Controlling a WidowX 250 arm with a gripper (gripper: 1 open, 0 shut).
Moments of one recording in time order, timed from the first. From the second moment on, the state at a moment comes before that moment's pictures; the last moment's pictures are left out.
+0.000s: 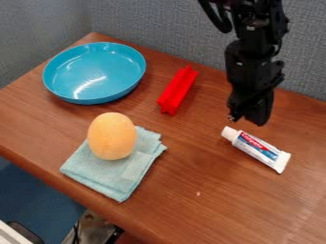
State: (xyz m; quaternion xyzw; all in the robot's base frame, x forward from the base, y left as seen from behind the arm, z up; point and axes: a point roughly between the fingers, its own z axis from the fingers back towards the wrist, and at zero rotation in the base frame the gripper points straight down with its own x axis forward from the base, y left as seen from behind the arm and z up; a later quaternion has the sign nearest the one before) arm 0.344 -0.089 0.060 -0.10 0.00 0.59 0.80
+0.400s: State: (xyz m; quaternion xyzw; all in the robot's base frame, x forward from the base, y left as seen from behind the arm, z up) arm 0.347 -0.090 0.060 -0.11 0.00 0.59 0.80
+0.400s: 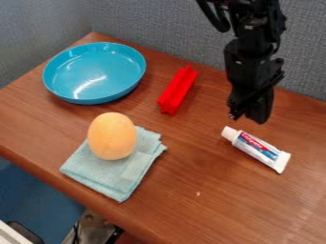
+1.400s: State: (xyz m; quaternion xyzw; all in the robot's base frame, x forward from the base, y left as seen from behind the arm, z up) arm 0.345 -0.086 0.051 -0.12 0.00 0.59 0.80
